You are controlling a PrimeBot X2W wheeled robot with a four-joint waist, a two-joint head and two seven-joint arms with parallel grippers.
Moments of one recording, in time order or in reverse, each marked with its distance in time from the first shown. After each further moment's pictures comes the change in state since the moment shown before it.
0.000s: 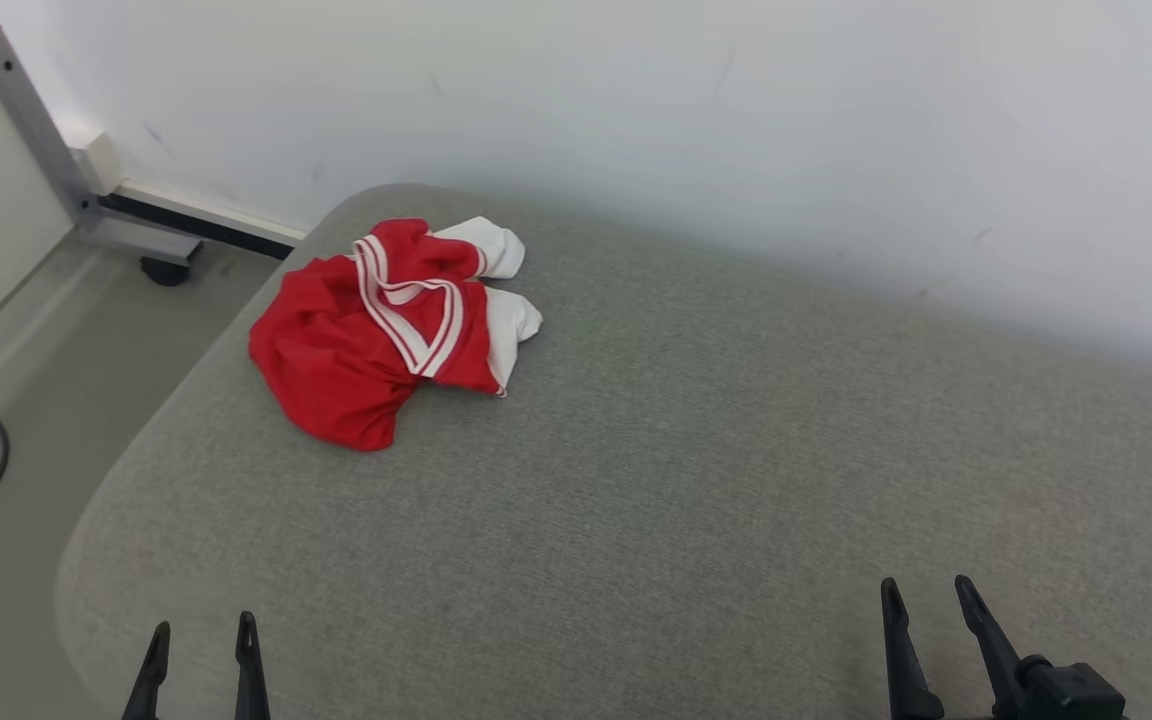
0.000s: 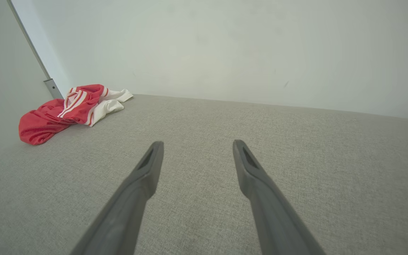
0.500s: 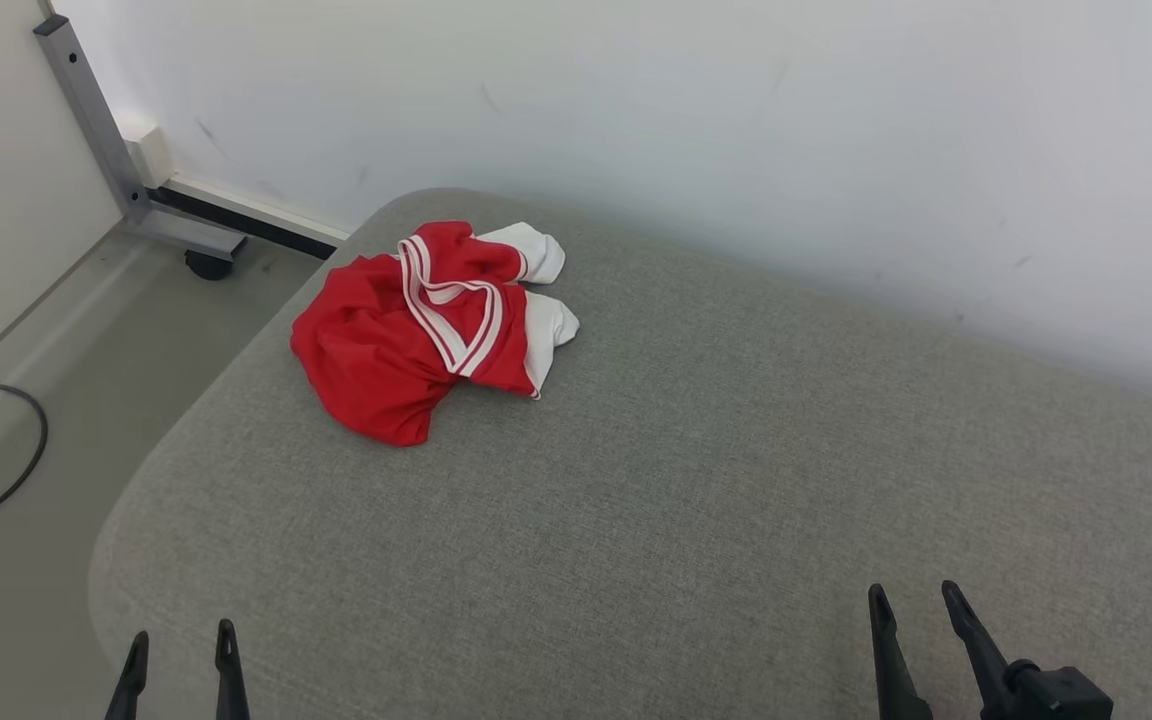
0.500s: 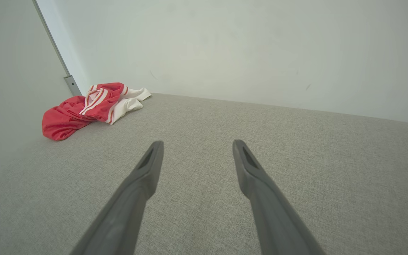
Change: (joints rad) left arm 0.005 0.000 0.036 0.007 0.009 -0.005 0.000; right arm 0.003 0.000 0.020 0.006 0.010 0.000 0.000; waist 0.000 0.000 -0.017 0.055
